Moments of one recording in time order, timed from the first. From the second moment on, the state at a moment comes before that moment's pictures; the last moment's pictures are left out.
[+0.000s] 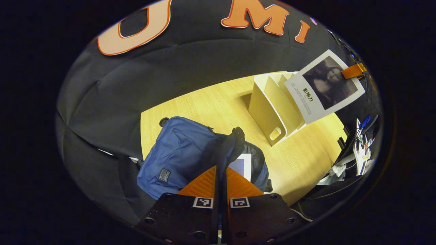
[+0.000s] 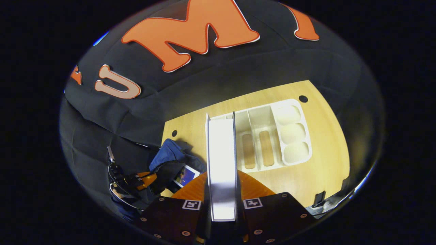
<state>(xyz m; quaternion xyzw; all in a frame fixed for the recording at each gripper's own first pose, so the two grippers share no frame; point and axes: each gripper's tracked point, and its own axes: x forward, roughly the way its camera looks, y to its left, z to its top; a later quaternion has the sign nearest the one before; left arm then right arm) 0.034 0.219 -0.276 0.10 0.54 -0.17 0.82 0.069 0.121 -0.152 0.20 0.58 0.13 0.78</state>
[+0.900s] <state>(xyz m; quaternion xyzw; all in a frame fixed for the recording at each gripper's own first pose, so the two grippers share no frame) 0.041 0.220 -0.240 0.15 0.53 -0.14 0.82 -0.030 0.255 -0.219 0.38 0.59 0.20 0.68</state>
